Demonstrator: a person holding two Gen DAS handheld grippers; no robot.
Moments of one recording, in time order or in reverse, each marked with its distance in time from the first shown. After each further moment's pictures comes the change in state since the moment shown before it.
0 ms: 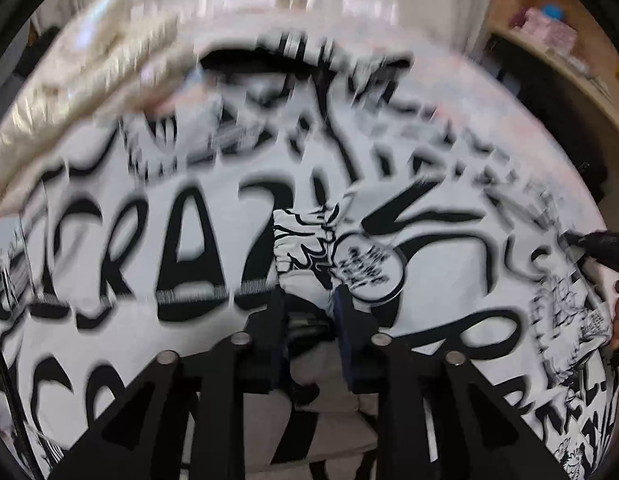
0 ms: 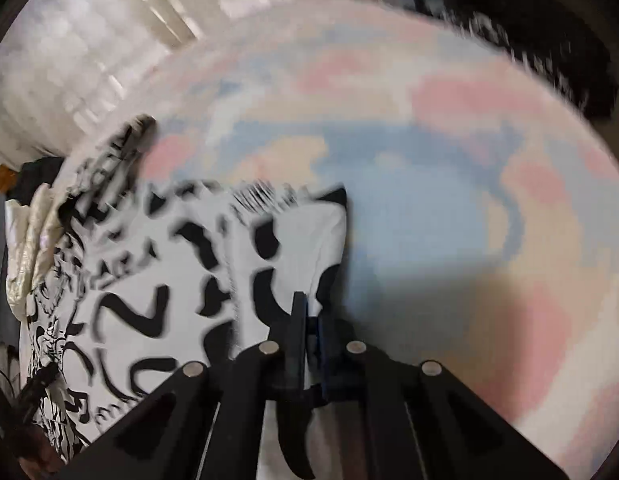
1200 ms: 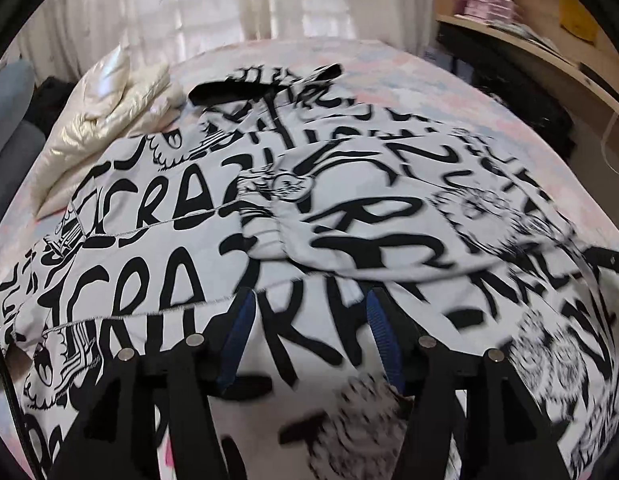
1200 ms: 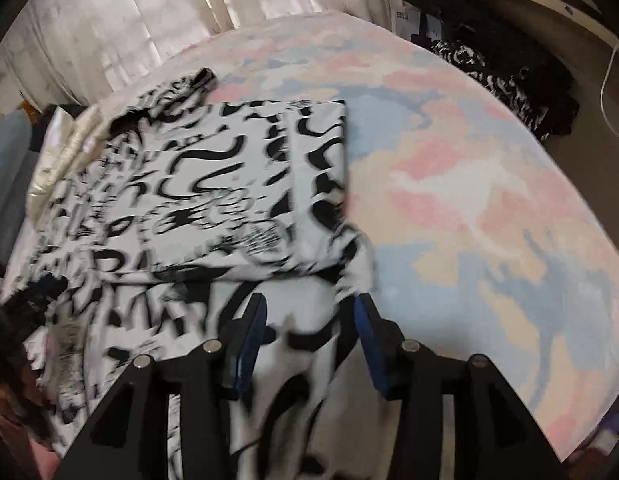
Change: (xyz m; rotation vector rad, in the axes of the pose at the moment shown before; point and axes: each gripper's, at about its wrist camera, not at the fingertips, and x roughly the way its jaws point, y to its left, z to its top) left arm -0.113 -0.055 -0.111 0.188 -0.144 0.037; right arm -0.139 0.026 -0.175 -0.143 -0.073 -0.042
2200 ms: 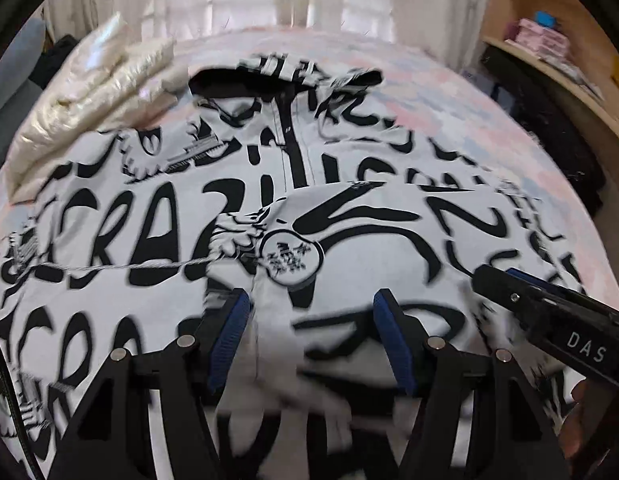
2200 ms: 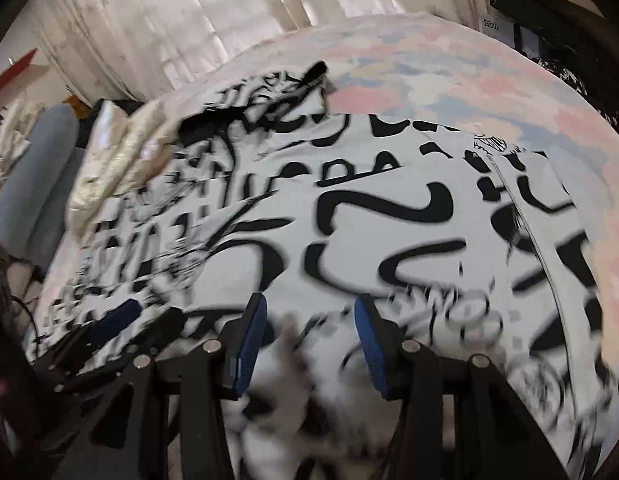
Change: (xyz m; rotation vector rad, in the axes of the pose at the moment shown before) left arm 0.098 0.009 0.076 -0.189 0.047 0.013; right arm 0.107 0.143 0.081 -0.087 -0.010 0.170
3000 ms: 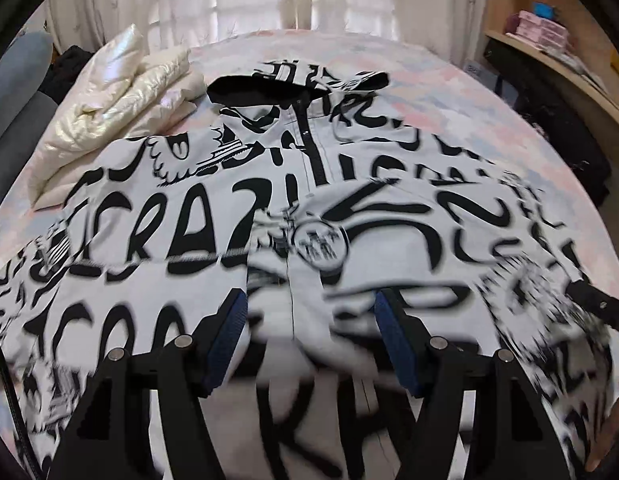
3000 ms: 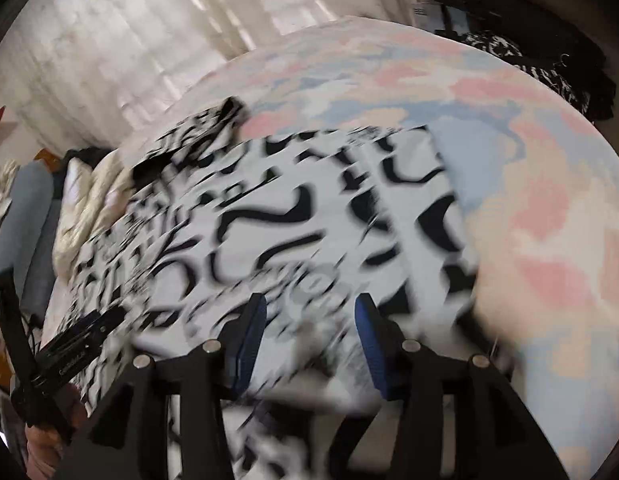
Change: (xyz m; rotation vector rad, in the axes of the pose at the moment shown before) left arm -0.044 0.013 -0.018 0.033 -0.021 0.037; right arm -0.063 -0.085 -0.028 0.170 -0.060 -0.012
